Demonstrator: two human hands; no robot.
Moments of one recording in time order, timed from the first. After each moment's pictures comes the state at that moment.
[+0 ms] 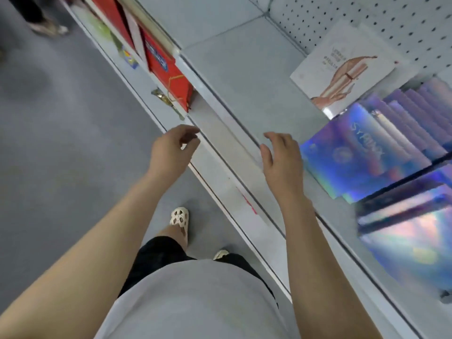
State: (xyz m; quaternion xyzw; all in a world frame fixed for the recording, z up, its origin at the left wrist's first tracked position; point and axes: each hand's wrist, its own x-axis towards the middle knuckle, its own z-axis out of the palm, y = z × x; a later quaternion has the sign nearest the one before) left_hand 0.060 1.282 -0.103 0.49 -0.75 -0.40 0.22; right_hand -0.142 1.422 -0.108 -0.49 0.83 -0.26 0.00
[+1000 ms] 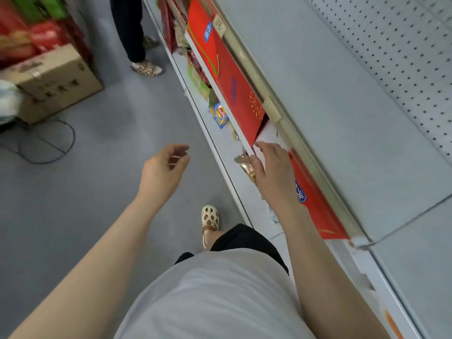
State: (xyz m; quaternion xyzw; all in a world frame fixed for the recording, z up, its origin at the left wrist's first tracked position) left_hand 0.271 0.750 -0.115 0.62 -0.63 -0.39 0.26; right_hand 0.033 0.813 -0.127 -0.60 0.75 -0.25 0.12
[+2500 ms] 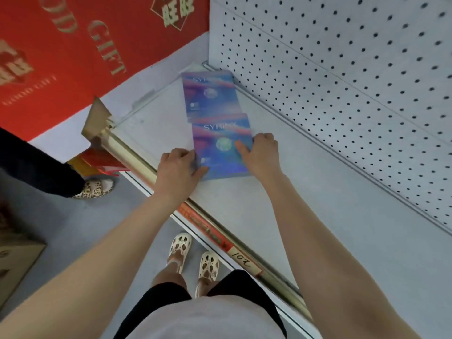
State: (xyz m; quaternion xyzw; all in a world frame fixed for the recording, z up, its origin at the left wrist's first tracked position) left_hand 0.041 -0.003 -0.135 0.35 -0.91 -0.20 0.04; right_hand -0.141 0.104 -0.107 -0.29 0.92 -0.19 0.18
